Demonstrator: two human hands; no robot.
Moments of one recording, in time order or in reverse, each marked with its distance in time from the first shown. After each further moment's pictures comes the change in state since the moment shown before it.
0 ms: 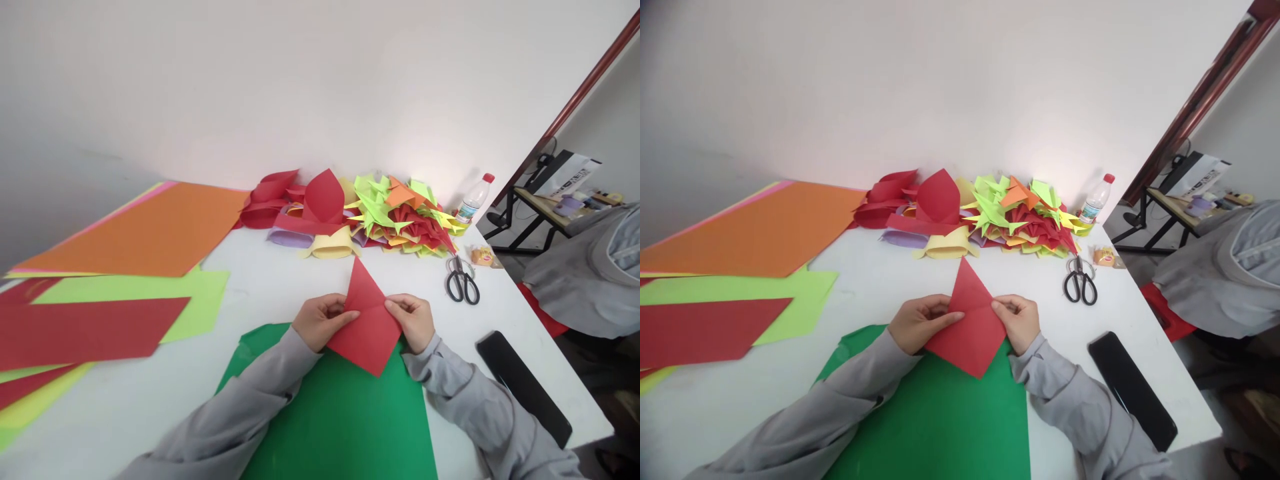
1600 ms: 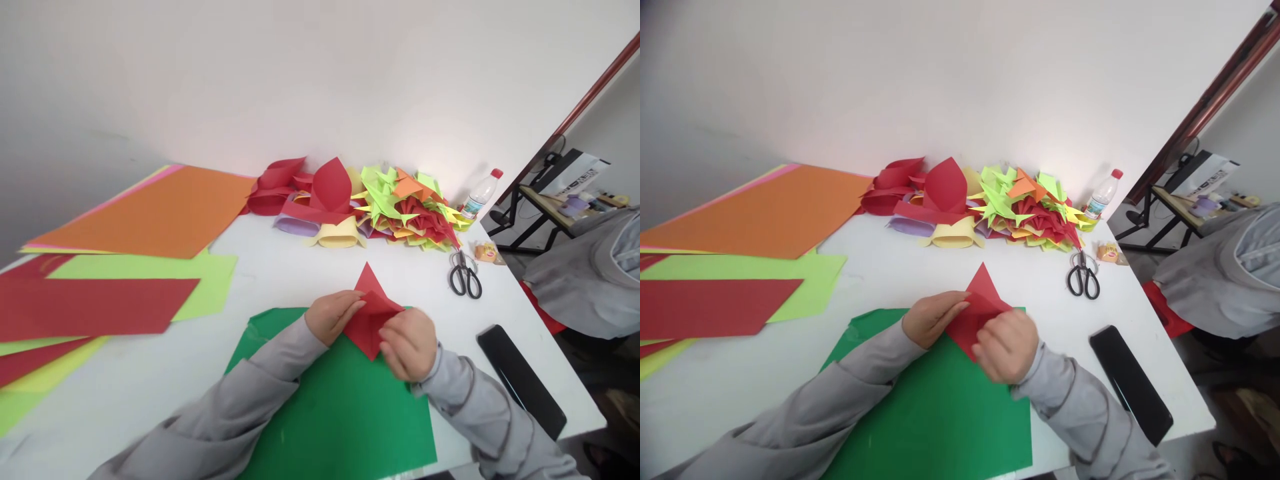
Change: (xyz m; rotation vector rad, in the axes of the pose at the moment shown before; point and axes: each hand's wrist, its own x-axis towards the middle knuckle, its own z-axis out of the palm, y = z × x) left_hand 0.006 -0.034 -0.011 0.758 -0.053 0.765; right_hand -0.040 -0.009 -0.011 -0.744 -0.327 -0.957
